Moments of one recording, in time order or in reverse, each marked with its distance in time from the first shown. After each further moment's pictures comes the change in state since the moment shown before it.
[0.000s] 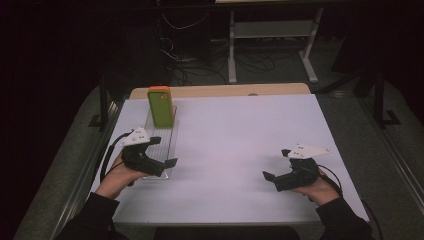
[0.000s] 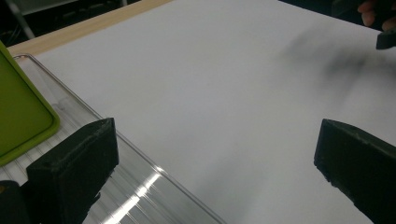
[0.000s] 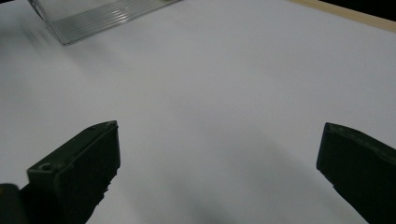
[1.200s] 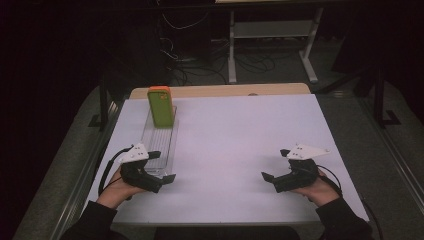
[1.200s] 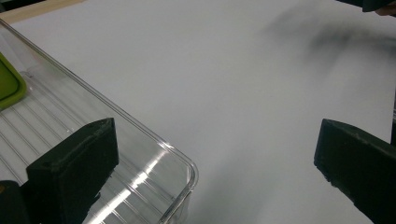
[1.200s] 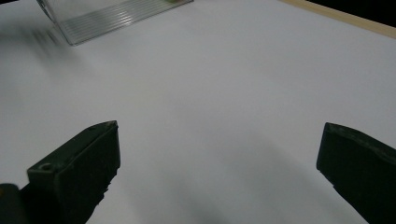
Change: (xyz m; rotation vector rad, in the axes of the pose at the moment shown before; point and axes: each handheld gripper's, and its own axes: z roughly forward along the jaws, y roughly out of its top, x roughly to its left) left arm -0.010 -0.030 -0.002 0.020 -0.035 0.001; right arm 0.004 0.002 -0.001 -0.003 0.009 -0.018
